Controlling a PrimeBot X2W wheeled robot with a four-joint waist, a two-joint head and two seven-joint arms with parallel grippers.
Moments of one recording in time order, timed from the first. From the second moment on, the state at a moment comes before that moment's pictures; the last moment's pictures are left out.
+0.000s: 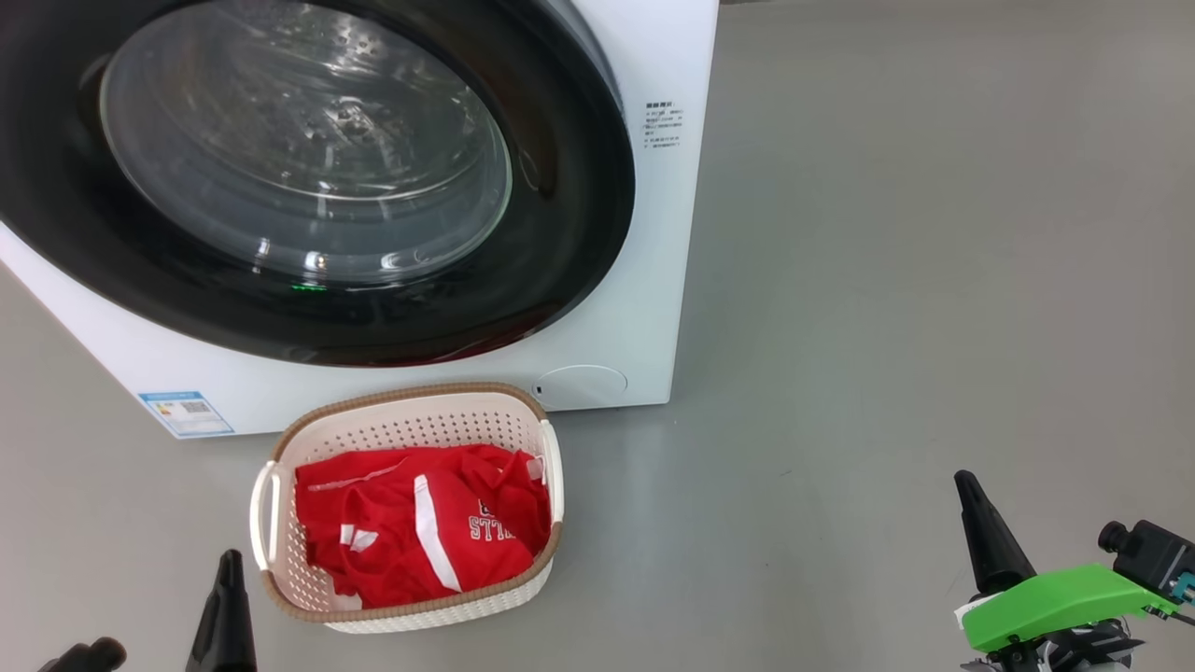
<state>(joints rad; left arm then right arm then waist) -0.01 0.03 0.07 0.25 -0.70 -0.13 -0.11 -0.12 -0.15 0.01 0.37 0.87 0.13 -0.12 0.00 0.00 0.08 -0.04</state>
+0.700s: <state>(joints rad) -0.01 0.03 0.07 0.25 -0.95 -0.13 -0.04 -0.12 -0.13 -0.03 0.34 1.08 0.13 -0.06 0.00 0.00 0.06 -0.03</state>
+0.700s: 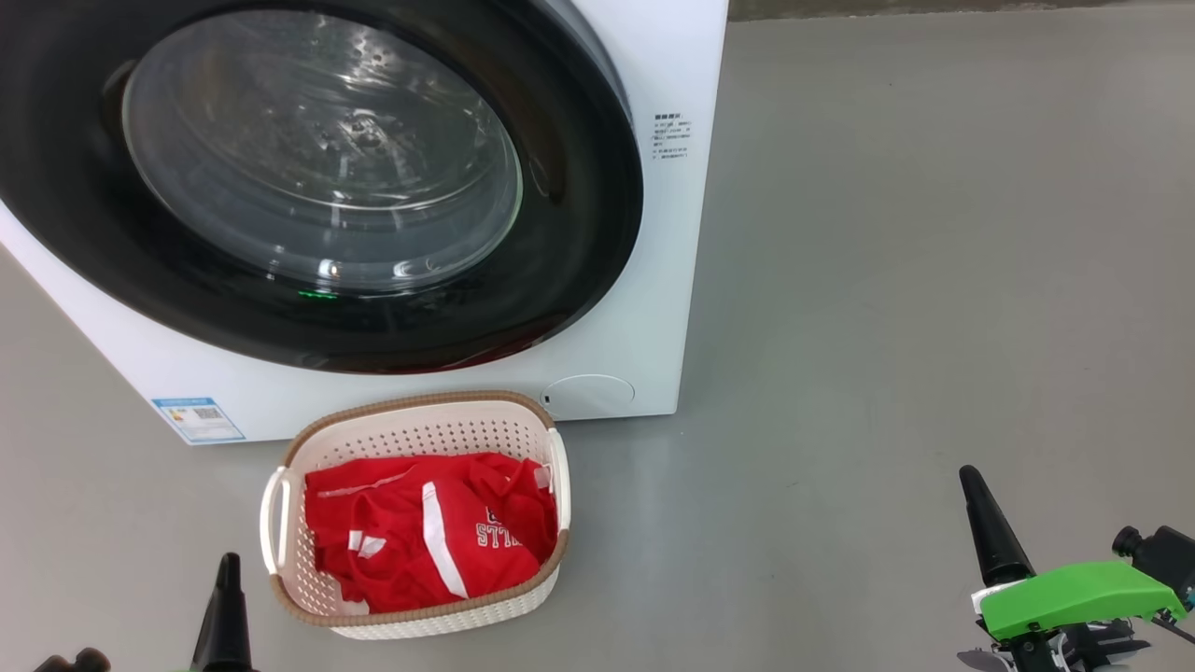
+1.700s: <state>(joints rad) -0.04 0.03 0.08 0.26 -1.29 -0.13 0.04 -0.12 -0.09 -0.08 0.31 1.36 0.13 0.02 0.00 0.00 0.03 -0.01</state>
